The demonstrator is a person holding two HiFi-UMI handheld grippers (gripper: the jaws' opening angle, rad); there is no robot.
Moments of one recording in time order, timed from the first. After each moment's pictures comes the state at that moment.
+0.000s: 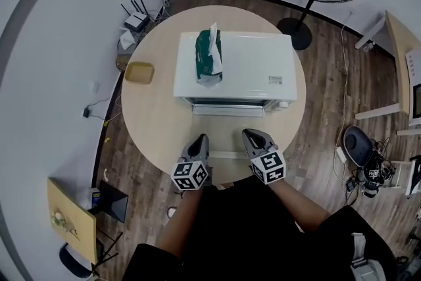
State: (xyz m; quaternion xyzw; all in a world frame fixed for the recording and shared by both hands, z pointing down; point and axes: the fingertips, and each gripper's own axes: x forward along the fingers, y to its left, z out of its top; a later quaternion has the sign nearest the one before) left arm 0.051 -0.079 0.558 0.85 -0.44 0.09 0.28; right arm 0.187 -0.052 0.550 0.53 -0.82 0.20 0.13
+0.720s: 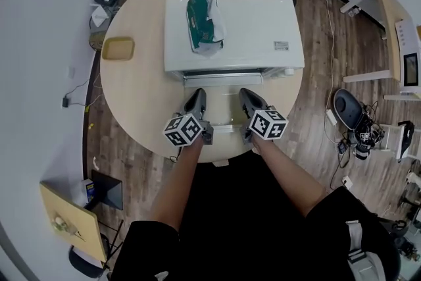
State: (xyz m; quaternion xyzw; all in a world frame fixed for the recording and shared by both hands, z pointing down) left arm 0.056 -0.157 0.613 0.83 -0.38 0.00 0.40; right arm 0.195 -0.102 0.627 0.62 -0.68 0.39 -0.05
